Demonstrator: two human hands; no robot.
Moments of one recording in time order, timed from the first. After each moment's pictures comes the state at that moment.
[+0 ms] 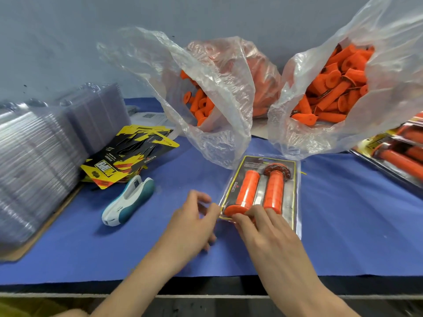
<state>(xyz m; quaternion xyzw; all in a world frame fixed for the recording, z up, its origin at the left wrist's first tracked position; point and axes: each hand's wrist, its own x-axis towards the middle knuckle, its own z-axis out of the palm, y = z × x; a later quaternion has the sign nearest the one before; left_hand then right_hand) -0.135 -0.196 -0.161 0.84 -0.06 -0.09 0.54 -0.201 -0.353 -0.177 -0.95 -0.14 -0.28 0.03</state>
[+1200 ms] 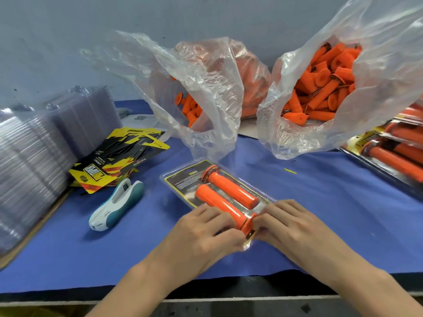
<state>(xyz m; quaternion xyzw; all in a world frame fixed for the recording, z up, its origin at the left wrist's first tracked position) -0.141 -0.207 -0.170 0.78 -0.54 0.28 0.14 -0.188 -0.438 -0.174 -0.91 -0.31 -0.25 0.06</state>
